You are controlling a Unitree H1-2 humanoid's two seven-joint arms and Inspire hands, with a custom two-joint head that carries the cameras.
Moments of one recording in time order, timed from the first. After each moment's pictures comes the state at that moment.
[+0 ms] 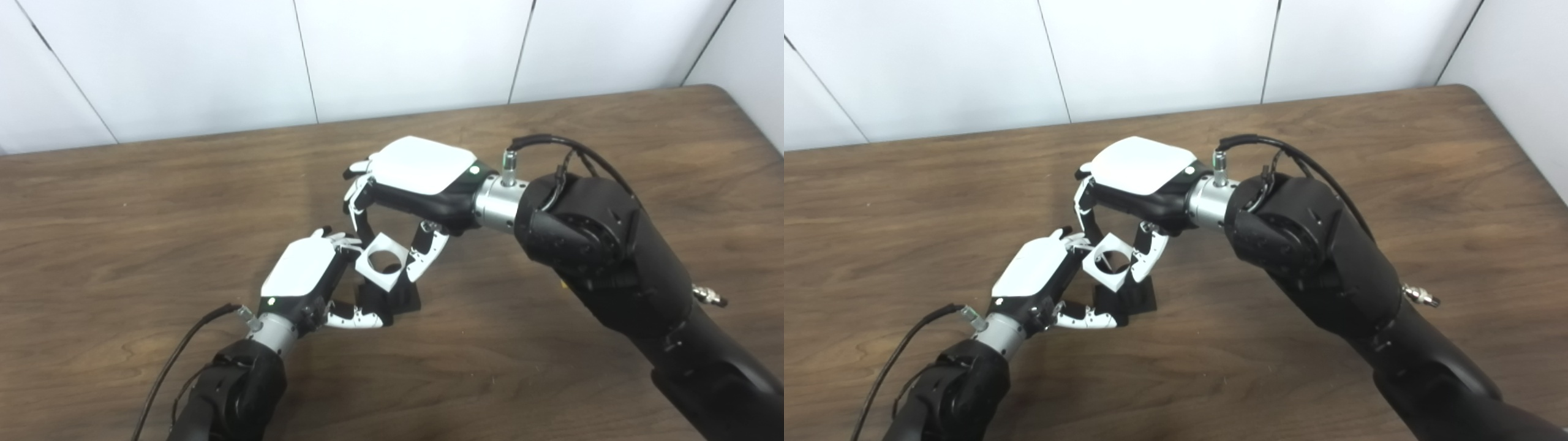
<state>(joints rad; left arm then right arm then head) -0.13 0.22 -0.47 -0.27 0.86 0.22 -0.33 -0.56 -0.36 0.45 -0.56 -0.80 0.24 0.93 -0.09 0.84</state>
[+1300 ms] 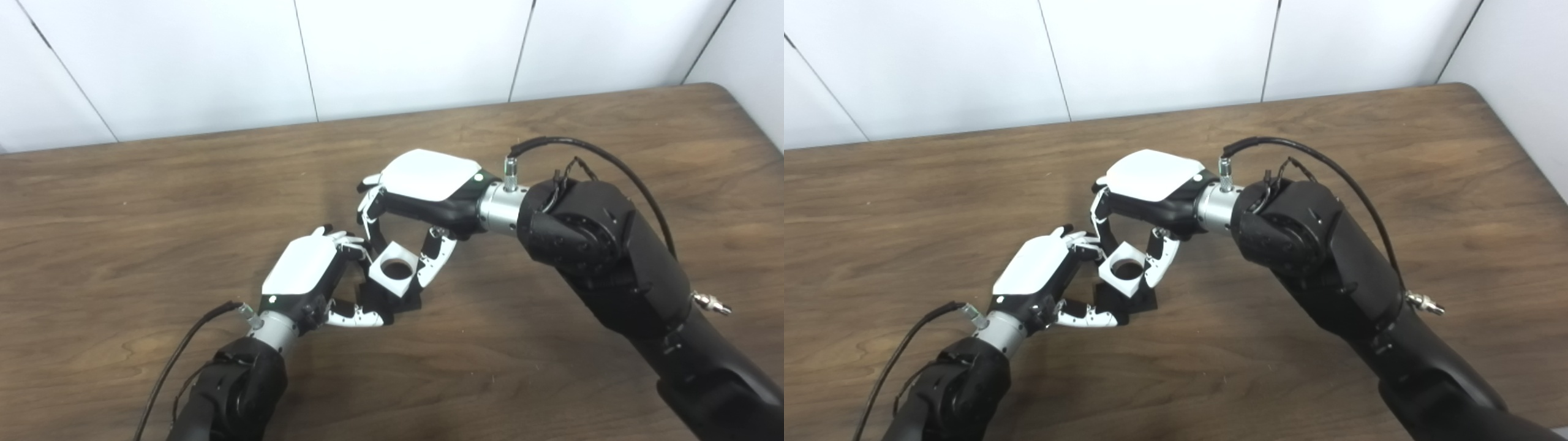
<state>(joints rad) -0.13 0.22 -0.47 -0.27 0.87 0.22 -0.33 -0.52 -0.37 0.41 -0.49 -0.78 0.18 0.91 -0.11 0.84</state>
